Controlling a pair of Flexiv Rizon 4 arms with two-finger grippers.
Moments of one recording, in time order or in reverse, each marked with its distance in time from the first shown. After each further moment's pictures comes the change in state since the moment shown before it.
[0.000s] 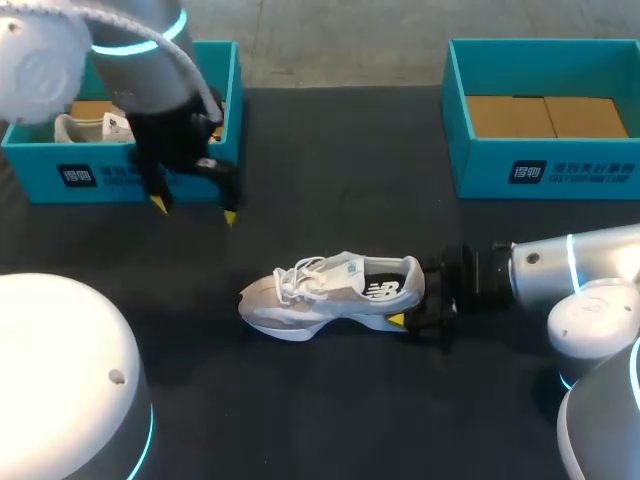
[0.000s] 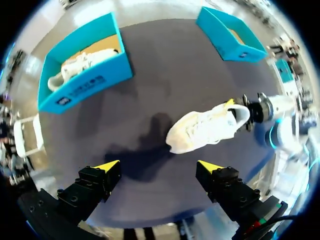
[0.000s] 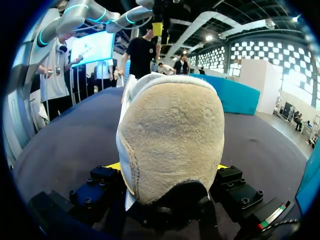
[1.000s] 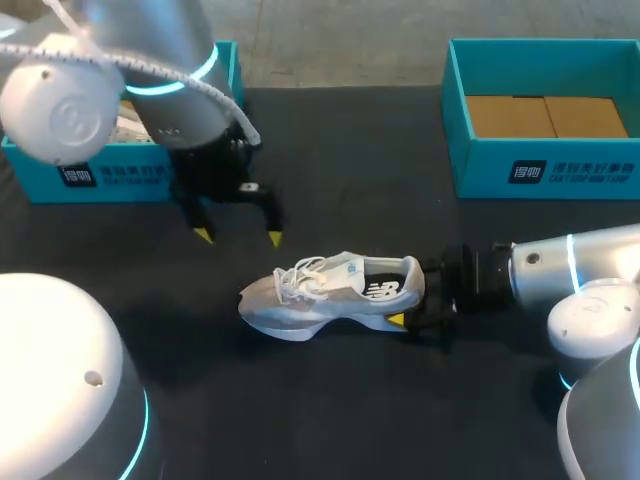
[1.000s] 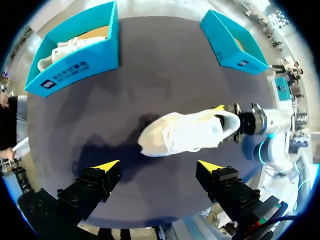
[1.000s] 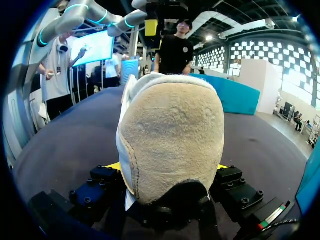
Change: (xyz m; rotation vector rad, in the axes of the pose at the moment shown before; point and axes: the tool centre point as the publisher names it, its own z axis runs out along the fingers) left arm 0.060 0.006 0.029 0.015 0.112 -0.074; right arm 0.000 0.000 0.000 0.000 0.000 0.000
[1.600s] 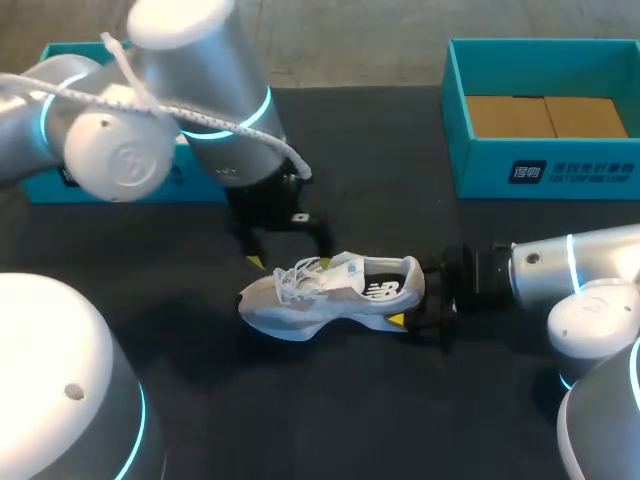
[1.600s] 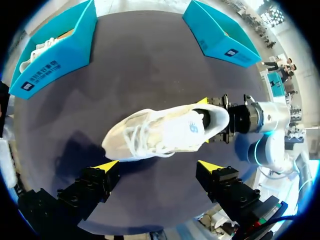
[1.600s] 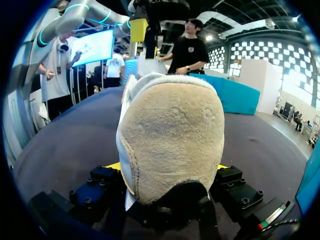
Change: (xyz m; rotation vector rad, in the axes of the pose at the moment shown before) left arm 0.058 -0.001 0.050 0.006 0.061 0.010; right arm 0.000 0.000 0.000 0.000 0.000 0.000
